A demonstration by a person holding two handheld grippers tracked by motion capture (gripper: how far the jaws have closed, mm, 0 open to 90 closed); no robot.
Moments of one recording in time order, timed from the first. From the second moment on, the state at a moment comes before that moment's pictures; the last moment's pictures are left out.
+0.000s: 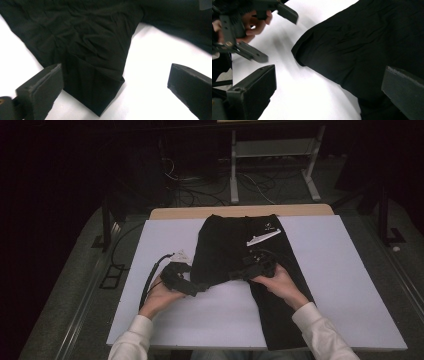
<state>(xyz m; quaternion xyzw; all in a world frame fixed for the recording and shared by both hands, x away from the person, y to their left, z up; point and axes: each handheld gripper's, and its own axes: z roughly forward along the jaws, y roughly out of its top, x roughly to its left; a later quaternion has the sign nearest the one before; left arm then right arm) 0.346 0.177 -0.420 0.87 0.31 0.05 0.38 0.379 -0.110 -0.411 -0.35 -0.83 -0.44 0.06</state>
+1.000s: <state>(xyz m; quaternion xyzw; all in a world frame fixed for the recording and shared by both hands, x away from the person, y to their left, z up) 0.356 0.149 -0.400 0.92 0.22 0.13 0.30 0.381 -0.109 -0.426 -0.37 -0.81 -0.45 0.07</state>
